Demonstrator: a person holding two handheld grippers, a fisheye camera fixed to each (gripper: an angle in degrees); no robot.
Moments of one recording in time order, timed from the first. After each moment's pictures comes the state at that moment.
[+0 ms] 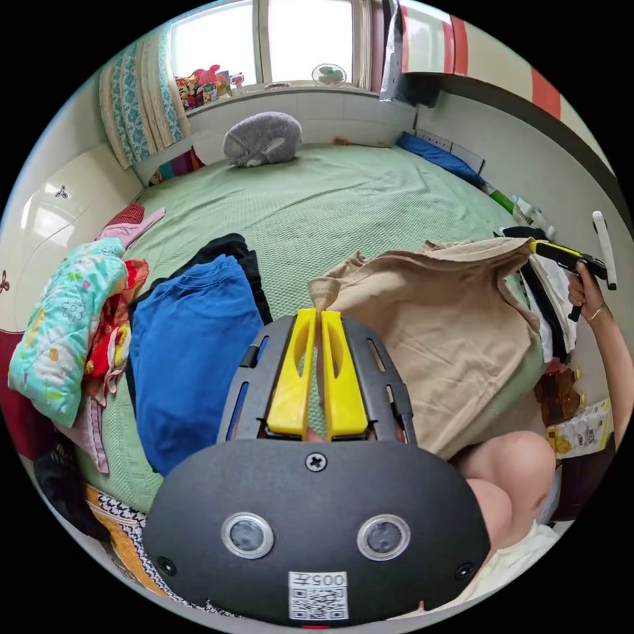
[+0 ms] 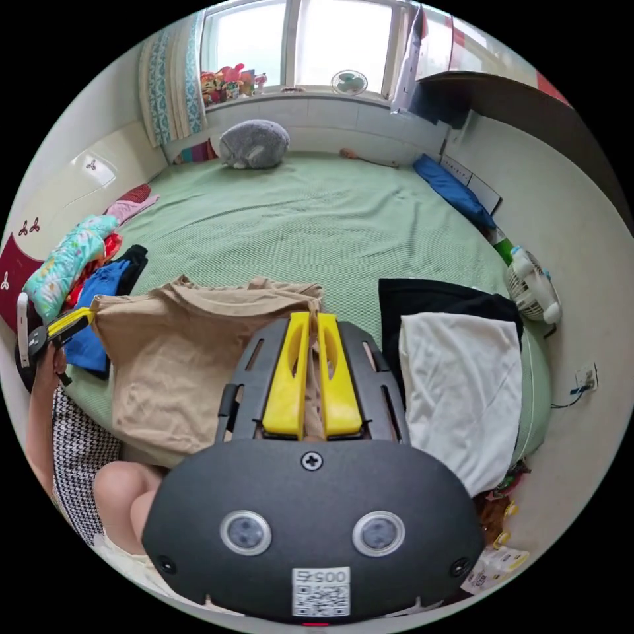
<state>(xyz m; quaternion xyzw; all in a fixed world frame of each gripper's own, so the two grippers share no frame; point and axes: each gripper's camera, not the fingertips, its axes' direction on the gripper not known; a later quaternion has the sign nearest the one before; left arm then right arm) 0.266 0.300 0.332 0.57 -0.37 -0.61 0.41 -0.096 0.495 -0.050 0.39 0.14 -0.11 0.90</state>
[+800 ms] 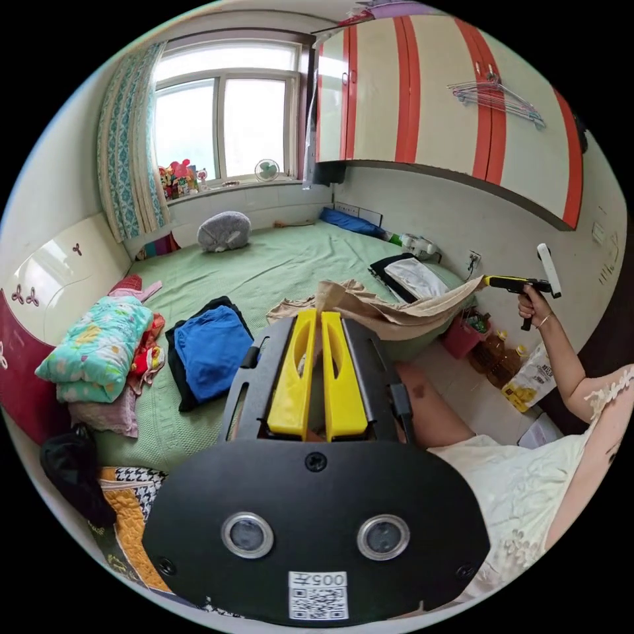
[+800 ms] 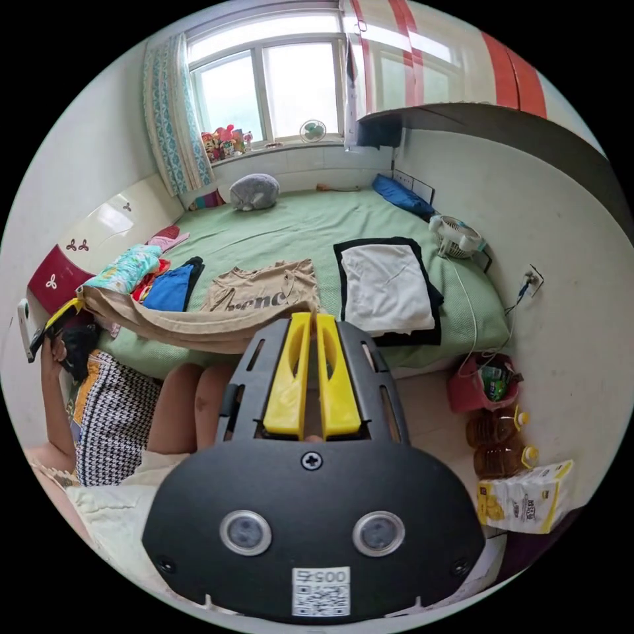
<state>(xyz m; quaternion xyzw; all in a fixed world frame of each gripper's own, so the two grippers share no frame) 0.640 0.207 0.487 0.65 -0.47 -0.45 0.39 -0.019 0.886 -0.095 0.46 0.09 -0.06 0.88</state>
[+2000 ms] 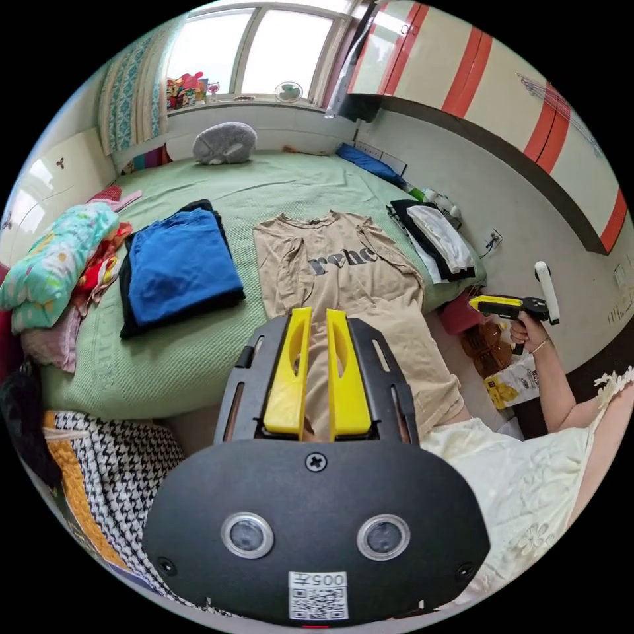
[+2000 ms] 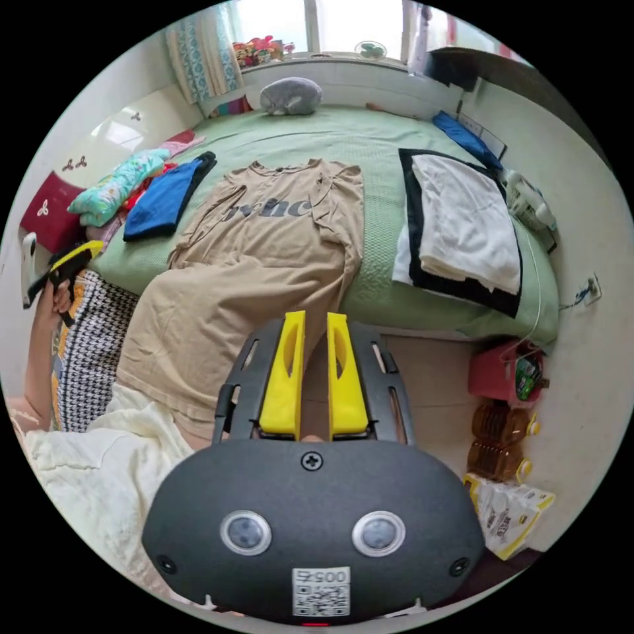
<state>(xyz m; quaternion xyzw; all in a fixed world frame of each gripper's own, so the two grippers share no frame) 0.457 0.225 0.486 0.65 -0.33 -0.51 0.46 -0.059 0.743 0.045 0.29 0.13 -0.14 0.94</state>
